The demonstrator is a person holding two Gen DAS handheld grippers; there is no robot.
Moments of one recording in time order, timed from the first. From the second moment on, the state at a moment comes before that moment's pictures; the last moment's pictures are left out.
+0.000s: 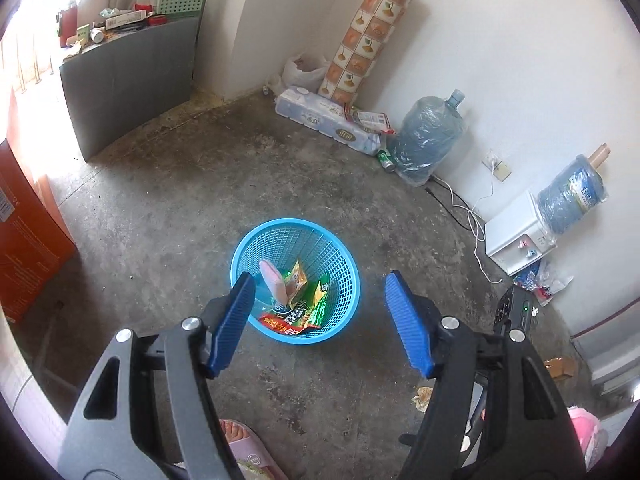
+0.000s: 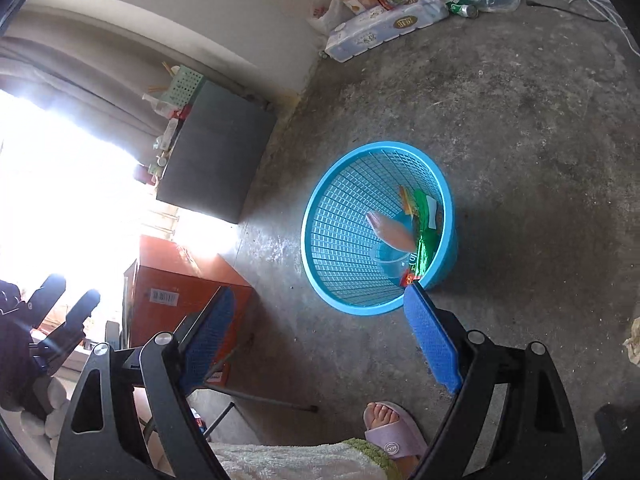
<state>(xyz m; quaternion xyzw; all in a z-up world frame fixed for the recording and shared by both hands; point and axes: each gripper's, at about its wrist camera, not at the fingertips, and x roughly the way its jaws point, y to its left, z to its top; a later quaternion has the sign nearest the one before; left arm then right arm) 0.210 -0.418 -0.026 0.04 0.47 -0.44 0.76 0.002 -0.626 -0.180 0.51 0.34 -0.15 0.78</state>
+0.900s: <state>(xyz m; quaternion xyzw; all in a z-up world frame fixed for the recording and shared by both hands) 0.097 0.054 0.019 -0.14 0.36 -0.21 0.90 0.041 -0.352 -0.018 0.30 0.39 0.15 0.86</state>
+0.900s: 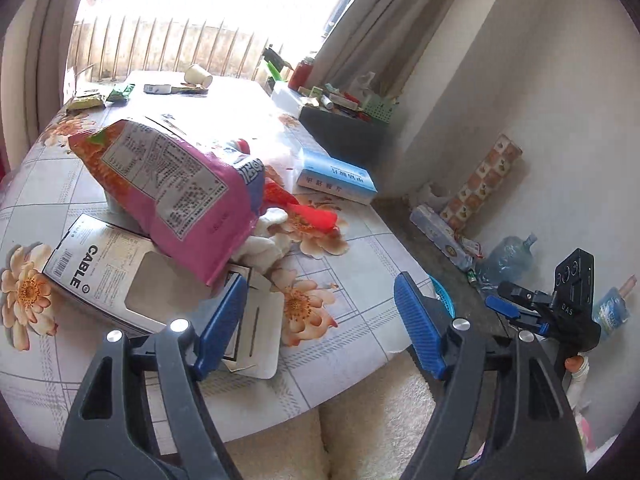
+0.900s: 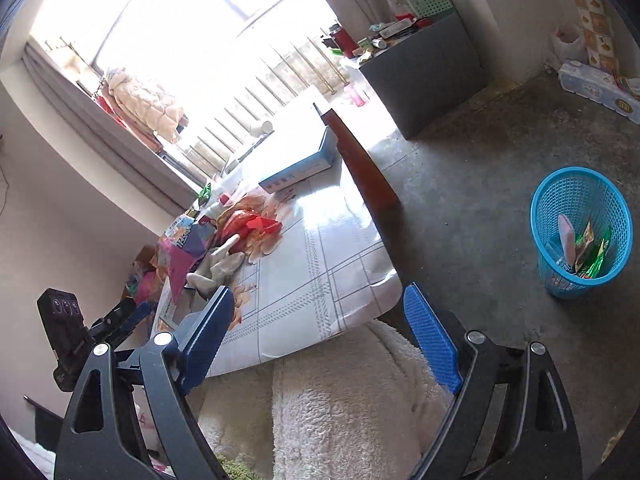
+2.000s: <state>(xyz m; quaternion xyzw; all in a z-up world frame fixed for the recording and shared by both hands) 0.252 0.218 -0.058 -0.46 0.37 -0.12 0.80 0.117 -0.094 -0.023 0.09 0.49 0.30 0.82</state>
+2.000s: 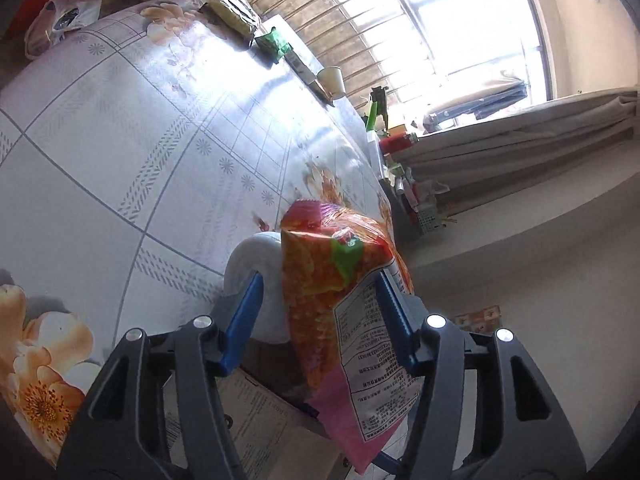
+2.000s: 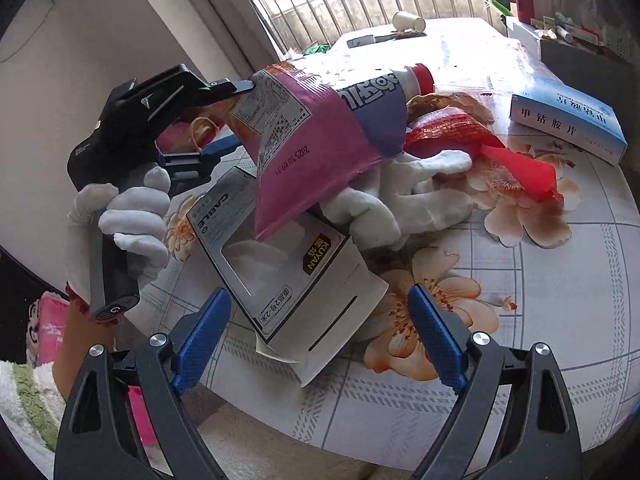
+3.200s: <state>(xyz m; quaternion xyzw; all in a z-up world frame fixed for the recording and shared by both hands) 0.151 0.291 -0.006 -0.52 0.21 -0.16 0.81 0.092 -0.075 0.015 -0.01 0.48 0.39 0.78</state>
